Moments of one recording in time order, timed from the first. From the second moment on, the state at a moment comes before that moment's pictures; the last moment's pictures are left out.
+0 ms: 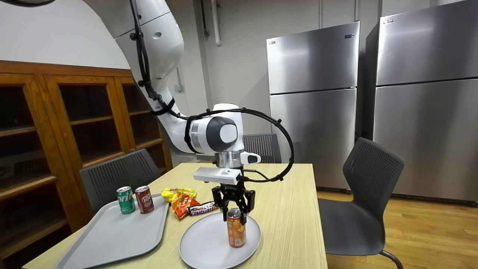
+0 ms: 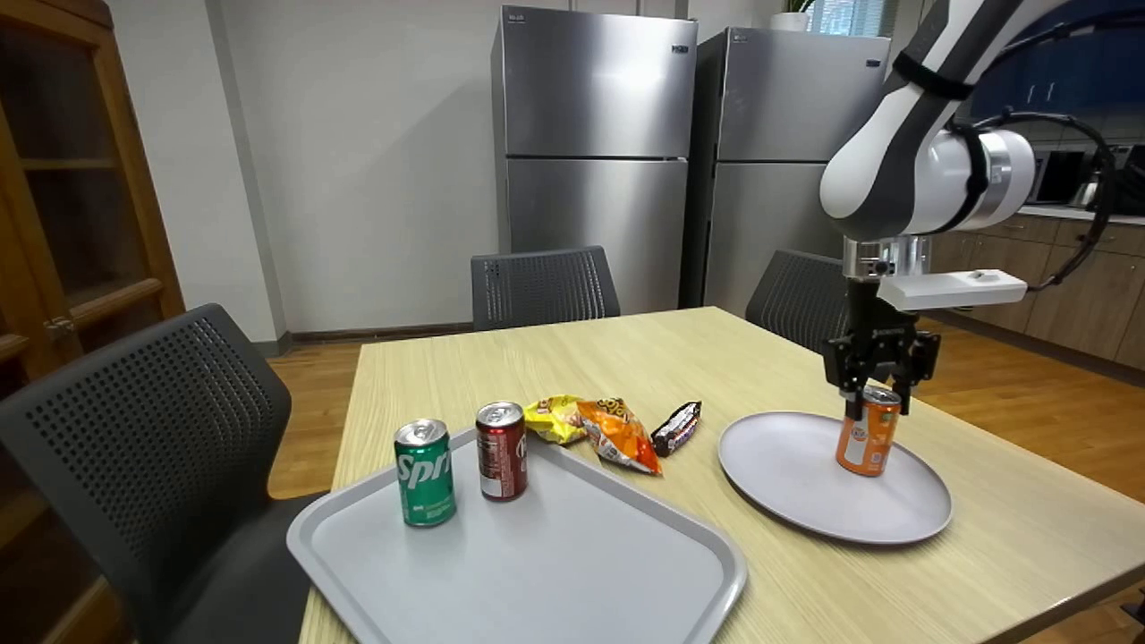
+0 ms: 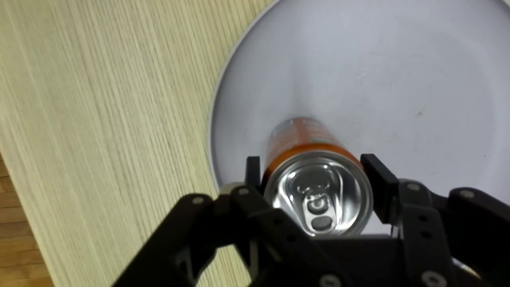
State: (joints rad) arm -0.12 0.35 -0.13 -2.29 -0.04 2.50 -0.06
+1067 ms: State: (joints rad) arm 0.00 0.16 -0.11 -2.43 -0.08 2.55 0.04
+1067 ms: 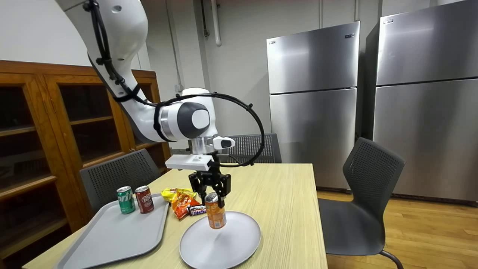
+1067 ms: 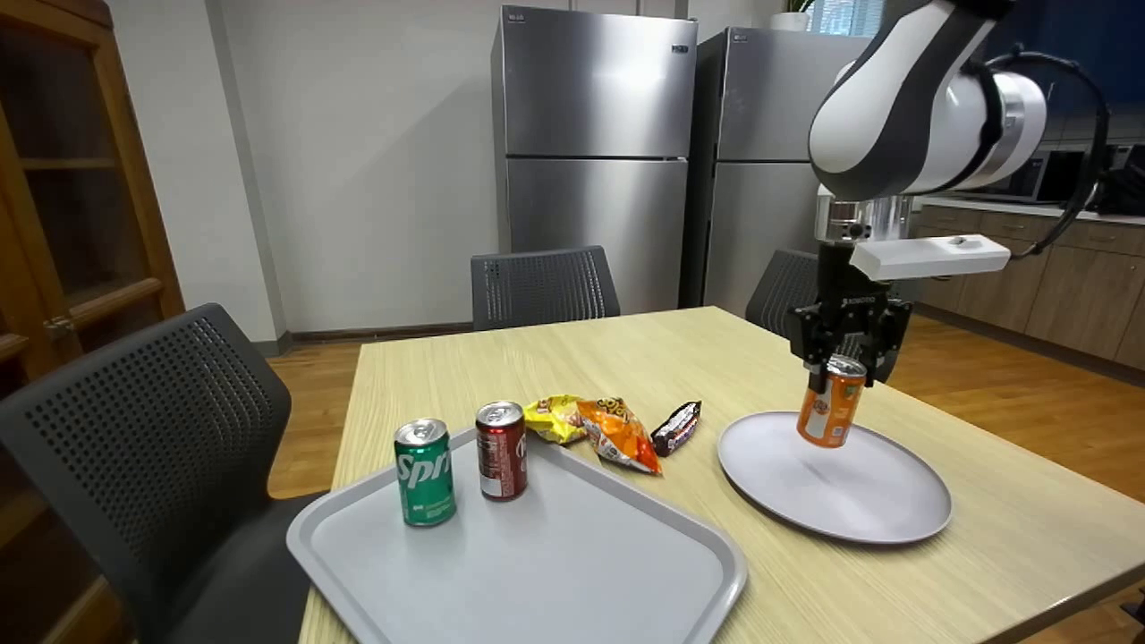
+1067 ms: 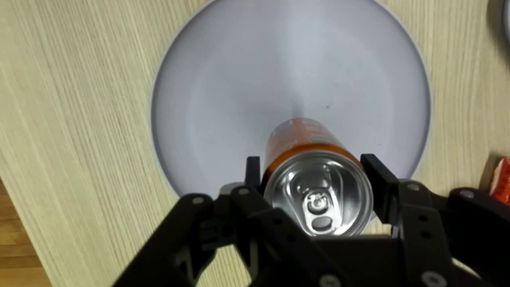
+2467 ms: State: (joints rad) arm 0.17 -0.06 0.13 -2.60 -0.08 2.55 0.03
